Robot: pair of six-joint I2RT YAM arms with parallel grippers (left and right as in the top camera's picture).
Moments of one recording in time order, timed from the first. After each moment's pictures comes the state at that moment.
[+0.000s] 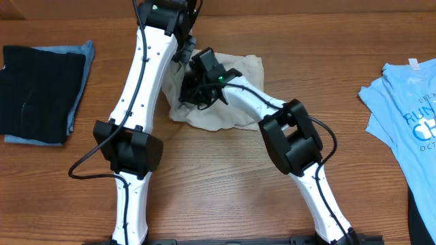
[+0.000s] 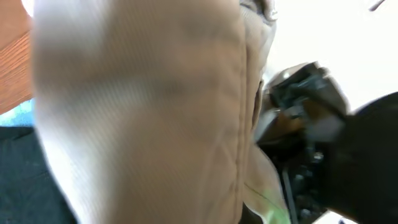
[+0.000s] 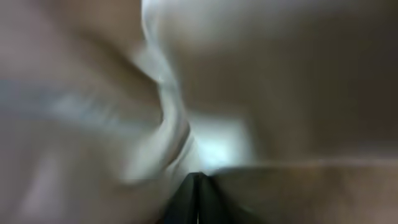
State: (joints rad) left arm -0.30 2.31 2.52 -1.44 -0.29 0.10; right arm 0.60 2.51 1.94 -0.38 -0.50 0.78
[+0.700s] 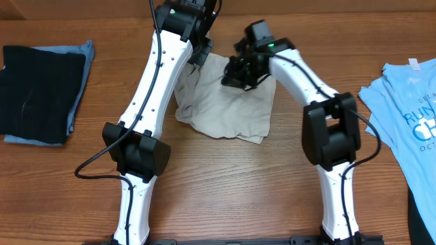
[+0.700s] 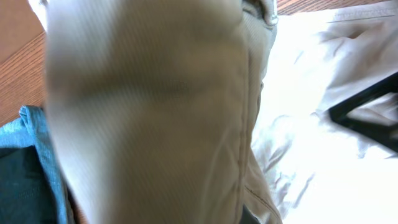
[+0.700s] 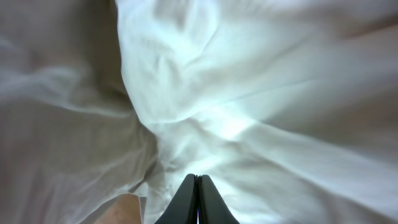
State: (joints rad) left arm -0.38 2.30 2.52 -1.42 -0.27 0.08; right arm 0.31 2.37 1.98 -0.86 -0.60 0.50
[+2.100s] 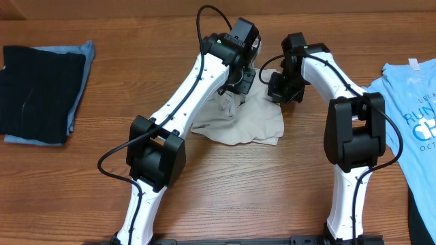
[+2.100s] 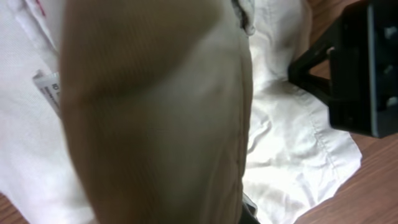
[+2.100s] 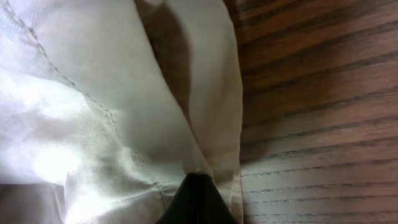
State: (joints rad) left arm -0.55 2.28 2.17 -1.15 0.08 -0.16; right arm 0.16 2.29 1.77 -1.01 -0.20 0.44
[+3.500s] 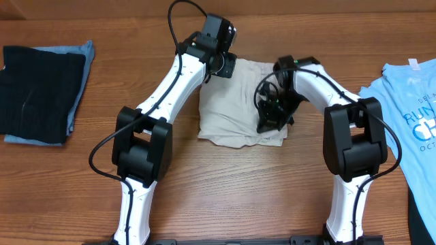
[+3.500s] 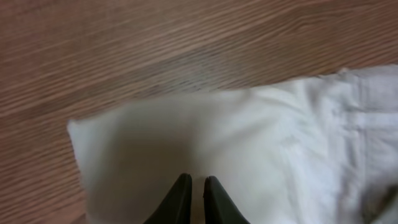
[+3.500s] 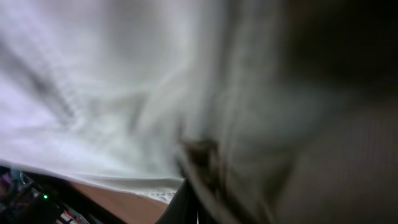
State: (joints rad) left arm -0.42 2.26 1.95 -0.70 0.07 -0.12; right arm 0.22 2.19 1.56 -1.18 -0.51 0.07
